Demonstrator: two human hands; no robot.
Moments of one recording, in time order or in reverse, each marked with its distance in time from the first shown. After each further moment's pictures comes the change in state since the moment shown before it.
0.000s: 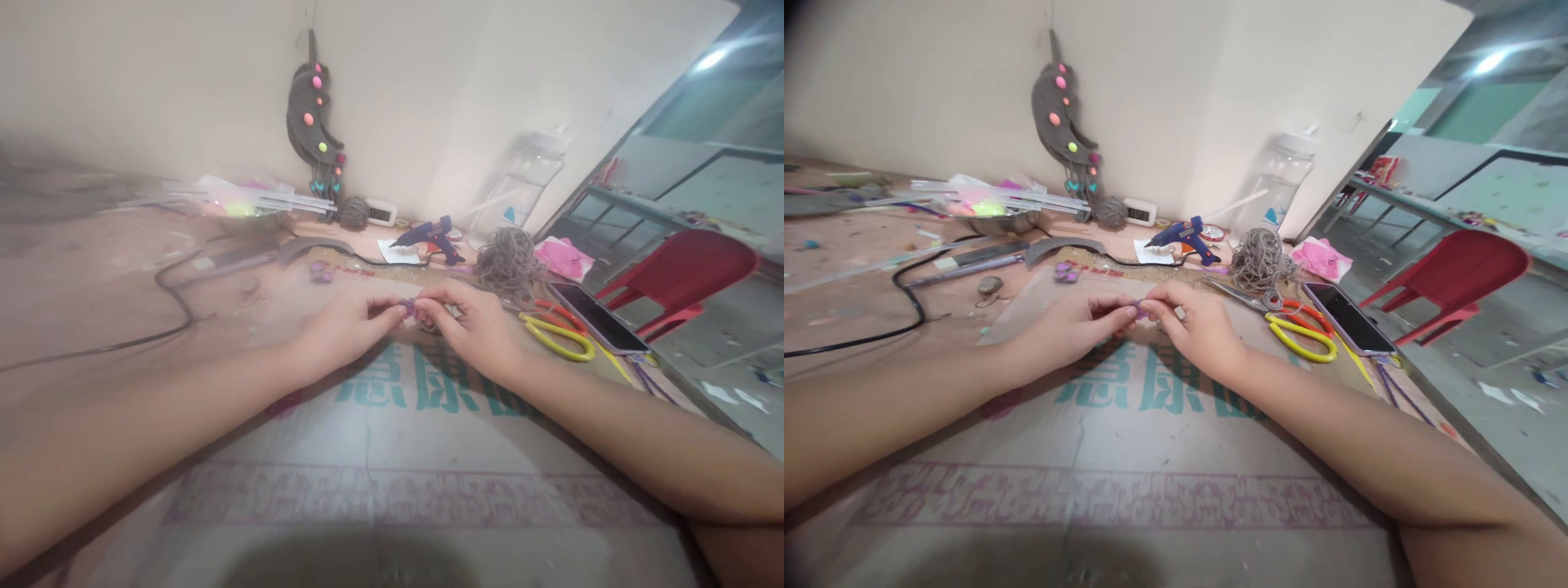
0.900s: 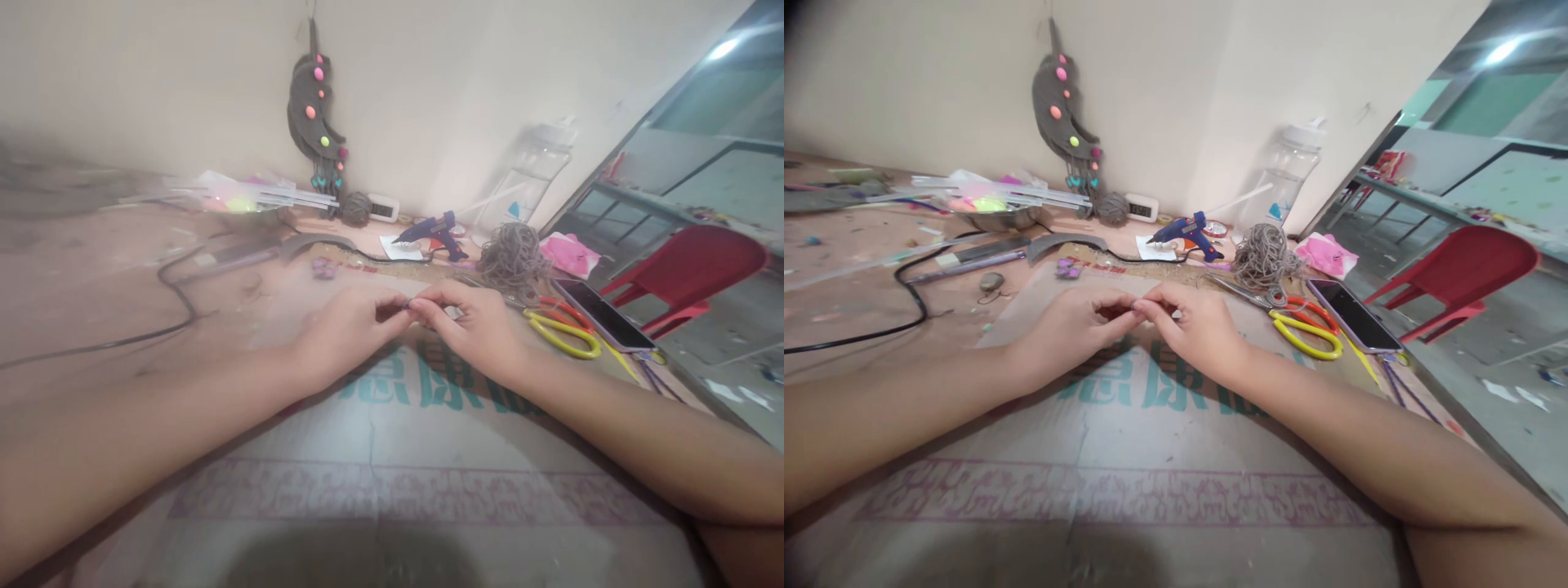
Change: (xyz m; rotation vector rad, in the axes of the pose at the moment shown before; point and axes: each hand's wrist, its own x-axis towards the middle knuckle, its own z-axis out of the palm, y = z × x) left_hand -0.004 0.001 0.003 0.195 0.081 0.082; right_hand 0.002 -0.015 -0.004 -0.032 -0.058 0.018
